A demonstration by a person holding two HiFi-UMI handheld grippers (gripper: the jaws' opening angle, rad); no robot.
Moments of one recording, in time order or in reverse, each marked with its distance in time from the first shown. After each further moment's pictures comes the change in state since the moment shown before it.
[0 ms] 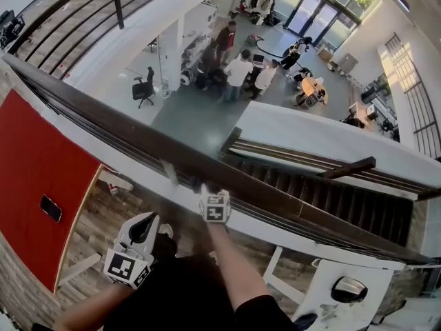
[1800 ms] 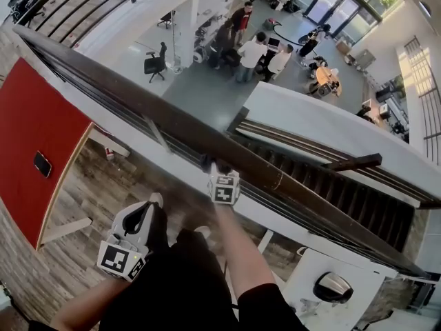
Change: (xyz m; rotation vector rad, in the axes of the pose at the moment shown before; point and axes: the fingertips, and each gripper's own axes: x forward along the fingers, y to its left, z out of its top) left arm -0.026 -0.092 -0.021 -0.022 0.041 0.110; right arm -0.053 -0.072 -0.034 -0.027 -0.006 0.009
